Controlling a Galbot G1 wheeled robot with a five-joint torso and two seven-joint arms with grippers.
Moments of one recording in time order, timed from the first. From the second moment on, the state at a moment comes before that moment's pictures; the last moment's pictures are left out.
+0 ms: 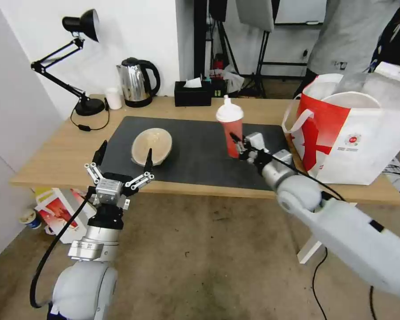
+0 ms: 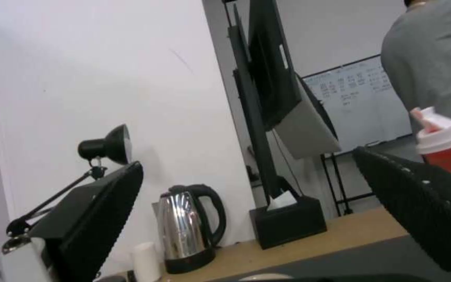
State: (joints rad) left arm 1.54 -1.48 -0.56 -2.28 0.05 -0.24 0.09; right arm -0.71 0.71 -0.14 1.85 0.70 -0.06 0.17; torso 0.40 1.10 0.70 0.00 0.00
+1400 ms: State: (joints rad) left arm 1.53 -1.48 -0.54 -2.27 0.06 -0.25 0.09; right arm -0.34 0.45 -0.05 1.76 0.97 -0.09 0.17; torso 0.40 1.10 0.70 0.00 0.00
